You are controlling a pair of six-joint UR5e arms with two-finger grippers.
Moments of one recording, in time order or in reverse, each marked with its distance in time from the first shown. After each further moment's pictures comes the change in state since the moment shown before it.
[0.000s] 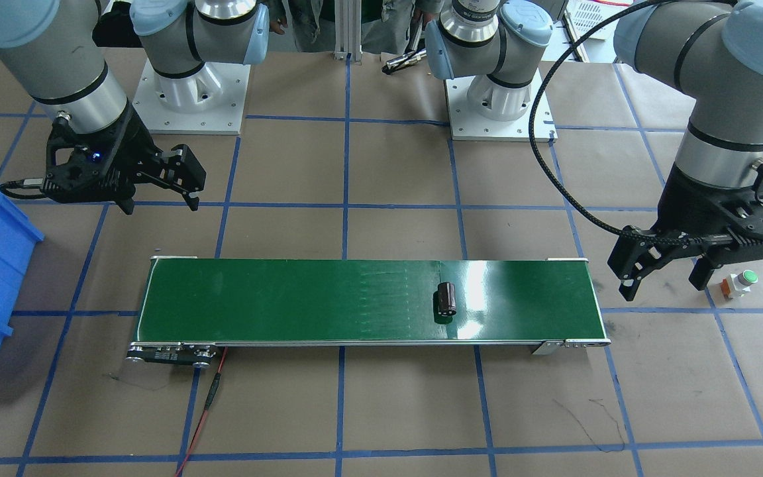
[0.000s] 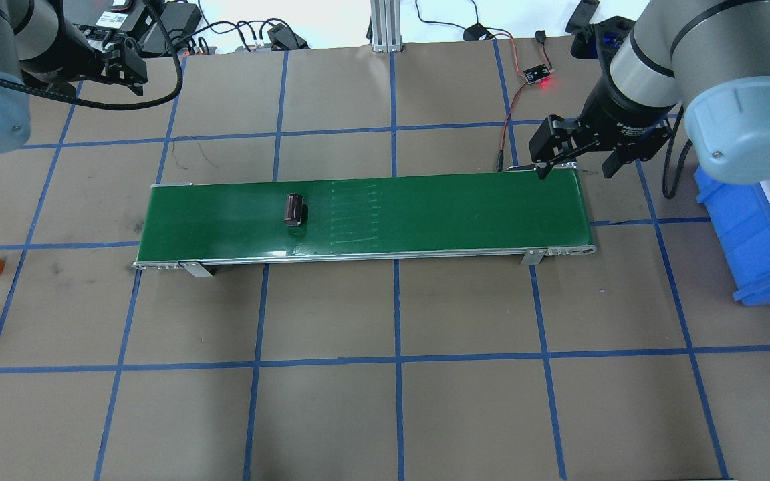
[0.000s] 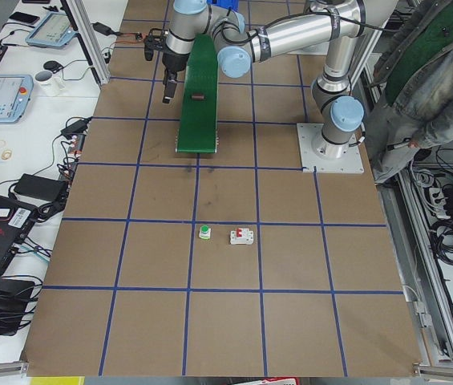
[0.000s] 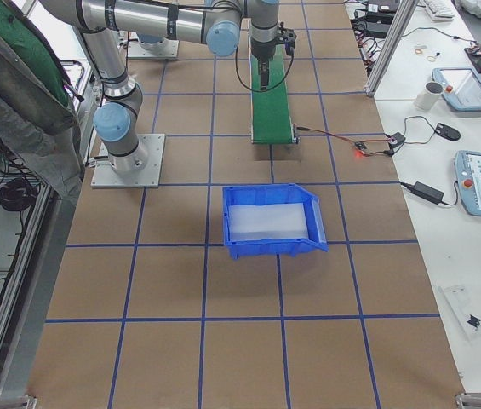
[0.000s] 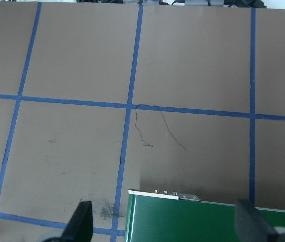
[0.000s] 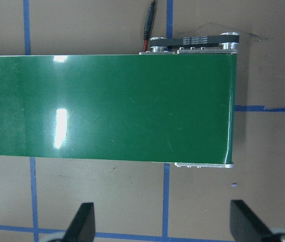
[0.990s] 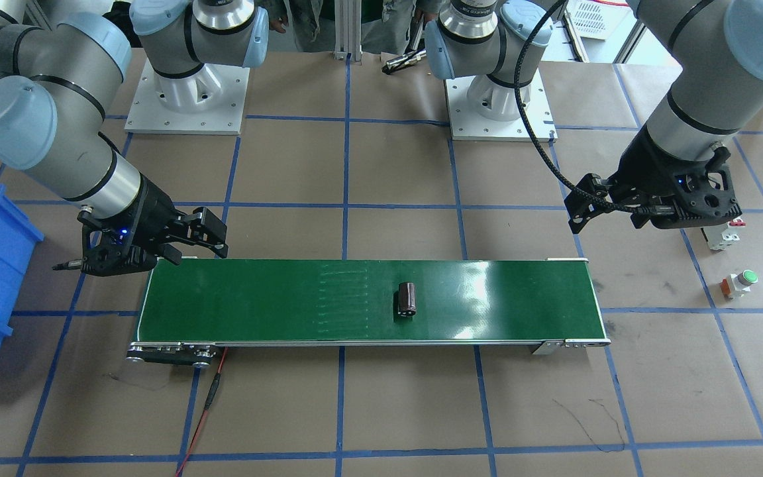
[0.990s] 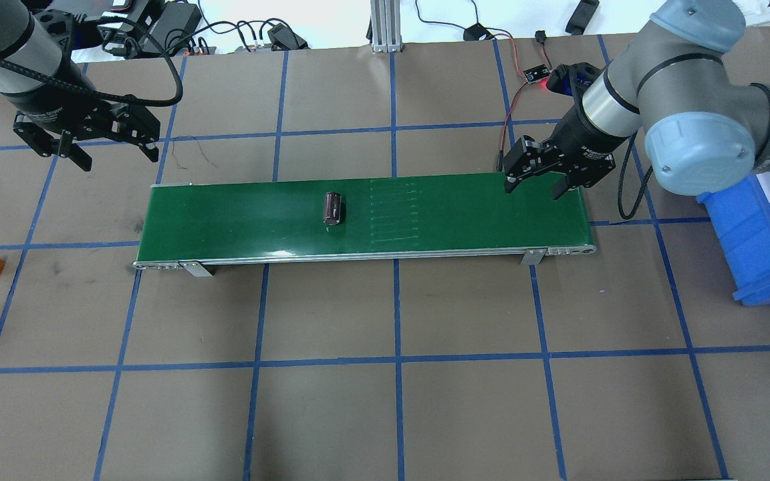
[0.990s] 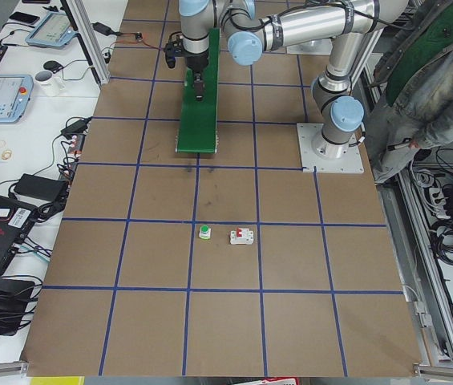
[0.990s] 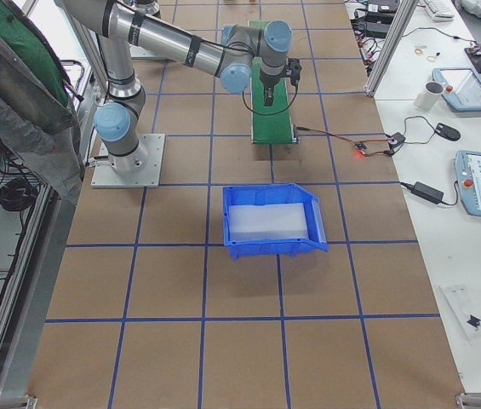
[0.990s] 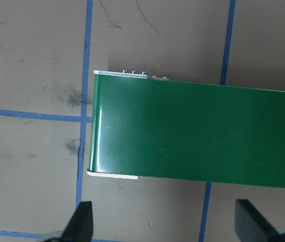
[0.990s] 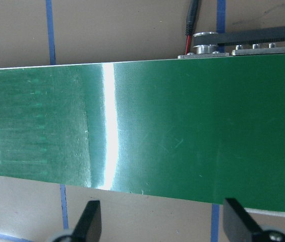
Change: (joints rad) left arm 0.000 0.072 0.008 -0.435 -0.045 -0.009; right arm -0.046 0.145 0.079 -0.144 0.212 -0.027
